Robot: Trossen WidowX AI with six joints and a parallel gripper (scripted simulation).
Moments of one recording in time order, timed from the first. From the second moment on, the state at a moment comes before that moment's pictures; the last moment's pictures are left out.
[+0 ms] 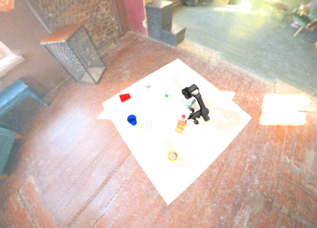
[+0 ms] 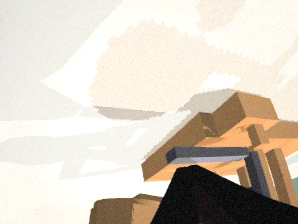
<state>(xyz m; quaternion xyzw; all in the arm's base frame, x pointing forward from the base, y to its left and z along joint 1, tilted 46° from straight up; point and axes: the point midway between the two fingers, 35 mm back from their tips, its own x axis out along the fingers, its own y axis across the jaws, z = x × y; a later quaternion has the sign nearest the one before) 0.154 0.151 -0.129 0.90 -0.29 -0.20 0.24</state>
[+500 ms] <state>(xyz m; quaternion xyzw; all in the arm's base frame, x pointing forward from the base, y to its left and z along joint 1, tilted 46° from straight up) 0.158 0.132 -0.146 0.90 -0.29 -0.20 0.24</state>
